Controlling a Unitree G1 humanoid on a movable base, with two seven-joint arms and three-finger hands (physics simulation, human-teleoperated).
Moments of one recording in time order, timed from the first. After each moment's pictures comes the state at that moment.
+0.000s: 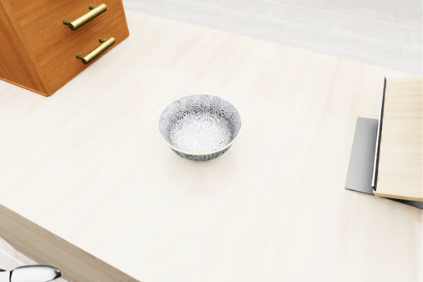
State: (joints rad) left arm 0.26 -0.06 0.43 -0.76 -0.19 0.09 -0.30; right arm -0.83 -1.05 -0.62 1.22 1.05 0.09 0.34
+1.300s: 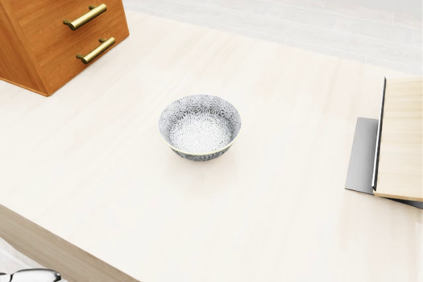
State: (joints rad) left arm 0.28 -0.07 0.44 -0.76 -0.19 0.09 -0.31; right arm -0.76 -1.06 -0.54 1.25 1.04 0.09 0.28
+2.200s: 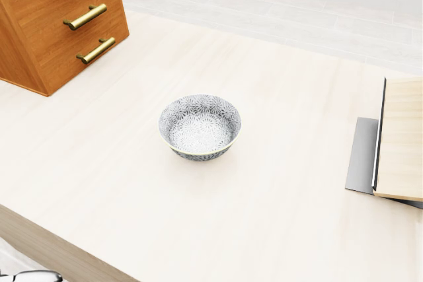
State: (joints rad) left arm 0.28 -0.07 0.44 -0.73 -0.19 0.09 -0.32; right arm -0.65 -1.20 -0.54 1.28 1.15 0.09 0.23
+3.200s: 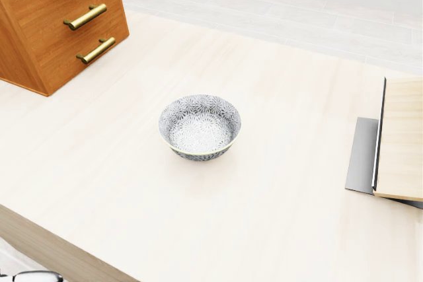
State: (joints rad) left arm 0.28 -0.07 0.43 -0.76 -0.19 0.09 -0.32; right arm -0.71 -1.32 -0.54 0.89 1.42 0.09 -0.03
